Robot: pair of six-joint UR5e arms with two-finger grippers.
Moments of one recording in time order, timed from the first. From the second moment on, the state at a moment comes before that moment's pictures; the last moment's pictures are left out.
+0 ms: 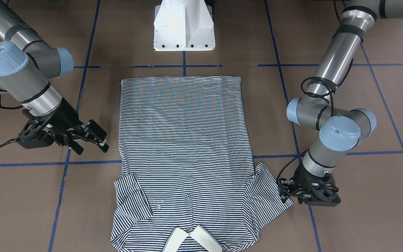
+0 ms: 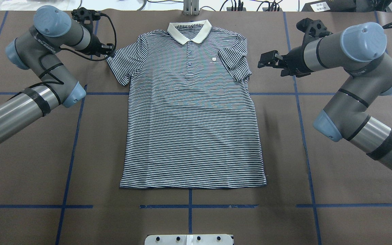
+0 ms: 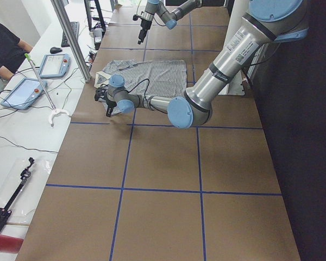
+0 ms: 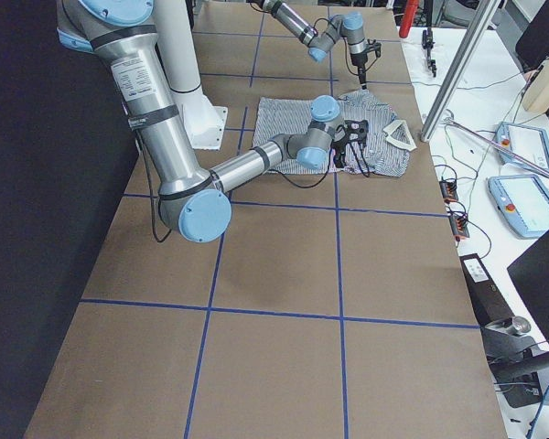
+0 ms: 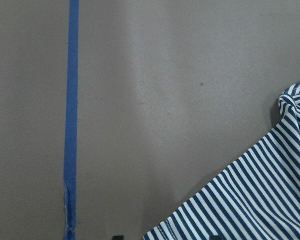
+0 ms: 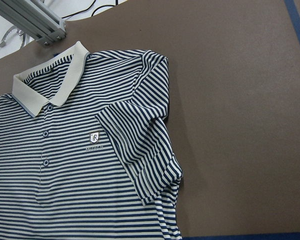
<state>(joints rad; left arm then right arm) -0.92 -2.32 -0.90 -2.40 -1.93 -0.91 0.87 -1.18 1.58 -0.84 1.99 1.32</state>
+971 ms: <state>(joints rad) -0.91 -2.36 -0.88 -2.45 -1.91 -0.93 0.87 -1.20 1.58 -0.81 2.00 1.32</state>
